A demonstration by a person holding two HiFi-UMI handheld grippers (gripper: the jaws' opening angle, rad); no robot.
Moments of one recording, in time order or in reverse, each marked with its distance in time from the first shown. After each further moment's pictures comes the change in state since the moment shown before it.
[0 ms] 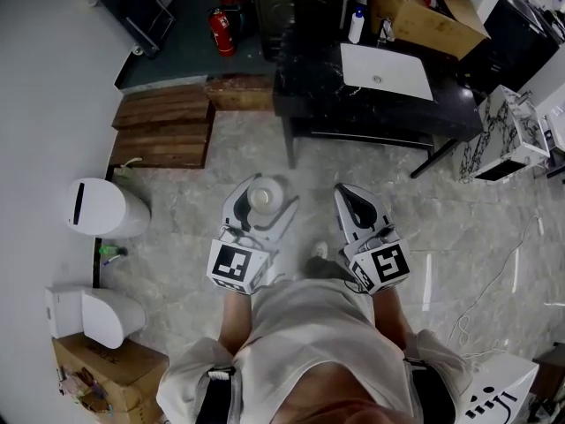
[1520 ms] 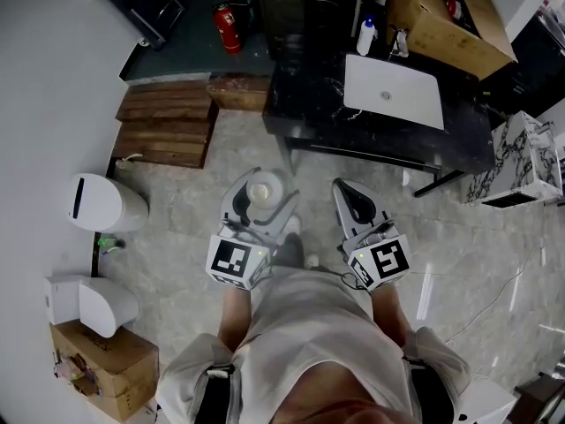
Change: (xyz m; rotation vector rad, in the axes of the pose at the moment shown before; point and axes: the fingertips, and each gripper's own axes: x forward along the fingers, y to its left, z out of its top) left arm 0.155 0.031 0.003 0.003 0.042 0.096; right arm 0.082 -0.144 -0.012 0.056 0.002 0.093
